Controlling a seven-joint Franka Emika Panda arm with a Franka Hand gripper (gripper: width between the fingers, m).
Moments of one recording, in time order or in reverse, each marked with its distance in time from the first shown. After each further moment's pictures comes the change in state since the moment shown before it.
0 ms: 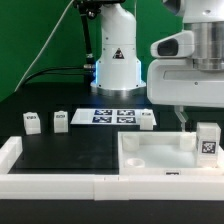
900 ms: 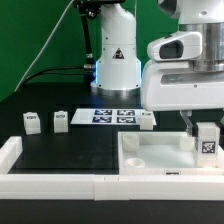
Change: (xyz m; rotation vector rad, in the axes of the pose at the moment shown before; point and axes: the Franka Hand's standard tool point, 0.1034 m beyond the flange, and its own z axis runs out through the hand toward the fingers) arm 0.004 0.011 0.002 -0.002 0.010 -0.254
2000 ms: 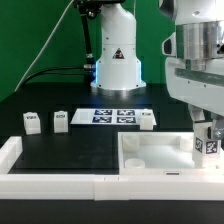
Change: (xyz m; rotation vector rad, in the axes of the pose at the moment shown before) arm -0.001 -0.001 0.000 0.057 0.016 1.276
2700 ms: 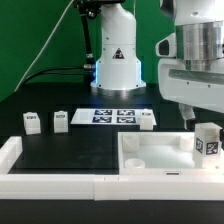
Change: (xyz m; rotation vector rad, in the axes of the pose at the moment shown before) arm 0.000 0.000 0.000 -0.003 -0.010 -0.323
